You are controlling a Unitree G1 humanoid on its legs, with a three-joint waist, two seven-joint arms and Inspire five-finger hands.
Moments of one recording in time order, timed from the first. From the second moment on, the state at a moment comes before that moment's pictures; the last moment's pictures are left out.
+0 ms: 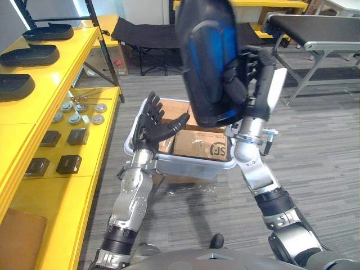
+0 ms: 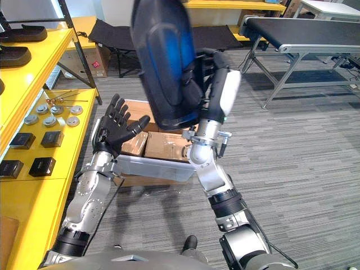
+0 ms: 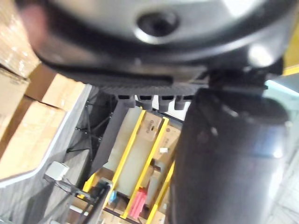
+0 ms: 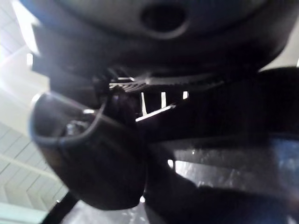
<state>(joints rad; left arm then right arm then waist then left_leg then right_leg) 0.00 0.09 -0.16 -0.07 -0.46 -0.09 0.12 -0.39 -0.22 0.22 -0.01 -0.31 -0.13 -0.77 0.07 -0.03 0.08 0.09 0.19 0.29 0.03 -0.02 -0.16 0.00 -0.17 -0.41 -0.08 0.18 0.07</state>
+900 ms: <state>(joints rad) 0.10 0.11 -0.09 -0.13 -1.14 -0.07 -0.26 -0.30 -0.28 0.18 -0.05 -0.39 -0.17 -0.68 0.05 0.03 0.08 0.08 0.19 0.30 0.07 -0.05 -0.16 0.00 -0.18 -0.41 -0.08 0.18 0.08</state>
